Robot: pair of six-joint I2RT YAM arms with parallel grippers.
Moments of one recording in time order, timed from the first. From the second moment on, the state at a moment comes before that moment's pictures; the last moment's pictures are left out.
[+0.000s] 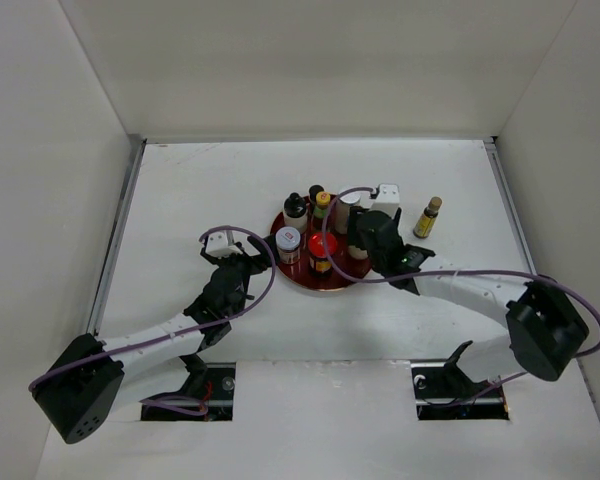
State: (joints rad) left arm -0.75 1.00 0.23 0.72 -0.66 -0.52; right arm 0.75 1.37 0.80 0.07 0.66 0.43
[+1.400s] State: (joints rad) left arm -0.75 0.99 0.23 0.72 -0.66 -0.52; right arm 0.16 1.41 0.87 0.03 0.49 0.41
